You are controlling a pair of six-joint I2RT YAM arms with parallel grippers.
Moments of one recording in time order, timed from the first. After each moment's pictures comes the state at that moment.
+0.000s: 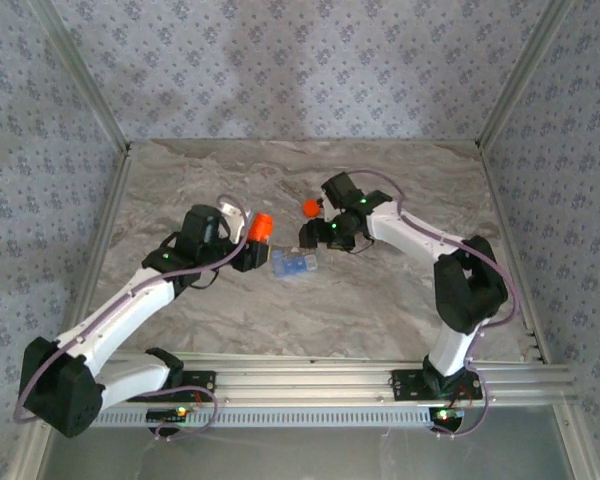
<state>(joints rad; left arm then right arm) -0.52 1.09 0.79 -0.37 0.29 -0.23 0.59 1.76 1.35 -0.73 -0.31 0.48</state>
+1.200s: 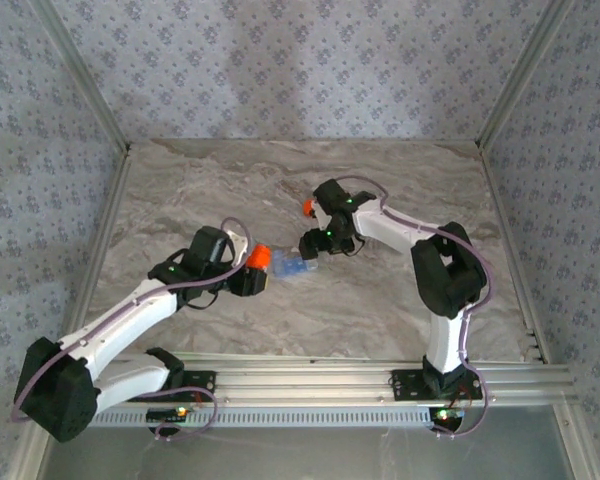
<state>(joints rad) -0.58 1.09 0.68 -0.48 0.30 -0.30 0.58 1.89 1.38 -0.75 -0.23 0.29</state>
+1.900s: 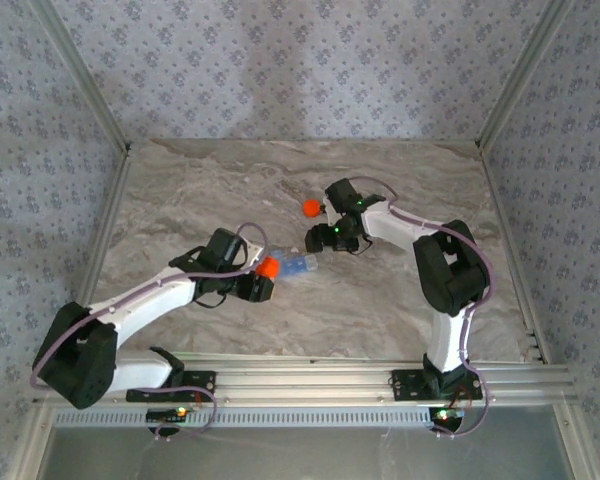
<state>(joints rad) -0.59 1.27 0.68 -0.45 0.35 -0.25 0.52 1.89 1.31 -0.61 -0.28 0.36</state>
